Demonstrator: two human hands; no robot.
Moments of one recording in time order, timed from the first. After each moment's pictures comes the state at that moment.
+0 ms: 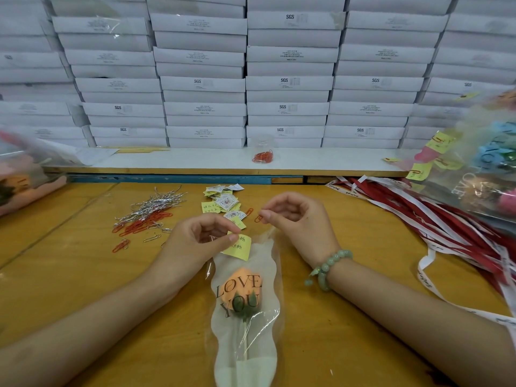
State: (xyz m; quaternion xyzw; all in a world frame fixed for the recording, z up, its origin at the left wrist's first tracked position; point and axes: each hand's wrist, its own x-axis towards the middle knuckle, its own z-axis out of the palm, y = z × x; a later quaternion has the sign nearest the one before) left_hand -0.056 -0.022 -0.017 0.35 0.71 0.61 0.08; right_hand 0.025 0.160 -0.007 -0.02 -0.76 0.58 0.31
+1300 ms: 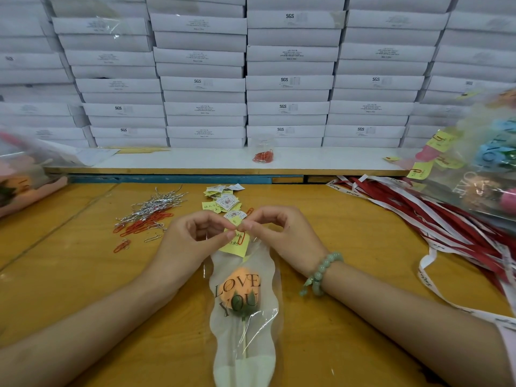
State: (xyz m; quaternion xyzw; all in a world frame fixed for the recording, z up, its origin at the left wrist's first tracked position) left_hand -0.053 -0.023 -0.014 0.33 0.70 0.63 0.06; right_hand 0.022 0.146 -0.009 0.01 -0.83 0.51 0.21
